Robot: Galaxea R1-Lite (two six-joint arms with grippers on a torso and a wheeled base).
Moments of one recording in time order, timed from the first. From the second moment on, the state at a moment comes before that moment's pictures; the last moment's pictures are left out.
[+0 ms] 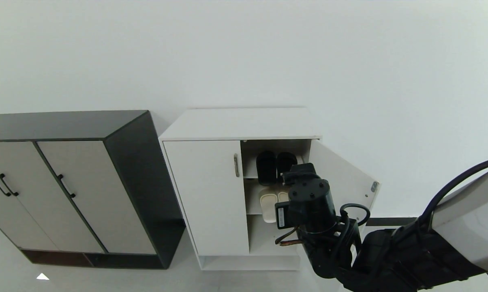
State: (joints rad) left arm 0.00 0.00 0.00 0.00 -0.01 0.00; right arm 0.90 2.03 -0.94 -0.77 -0.73 0.21
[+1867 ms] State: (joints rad) left arm 0.00 0.00 0.00 0.00 -0.01 0.00; right arm 0.87 2.08 -0.92 -0.85 -0.70 0.16
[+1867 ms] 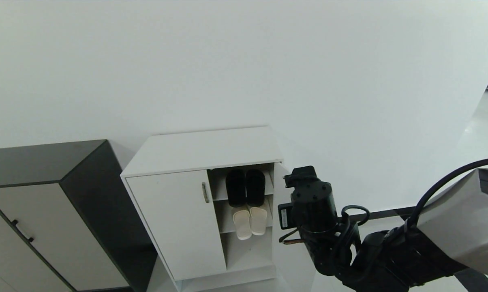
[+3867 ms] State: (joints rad) left arm 0.00 0.00 0.00 0.00 -0.01 0.00; right arm 0.51 2.27 -1.29 -0.67 -0.51 0.18
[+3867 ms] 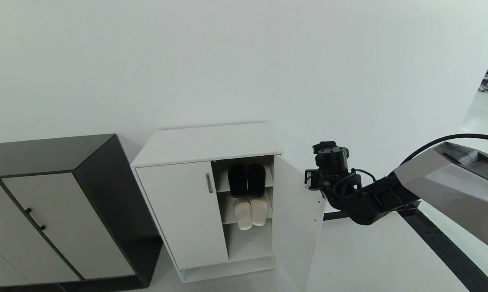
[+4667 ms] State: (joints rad) left arm 0.00 0.00 0.00 0.00 -0.01 0.00; right arm 0.44 2.38 -1.35 -0.66 -0.49 0.19
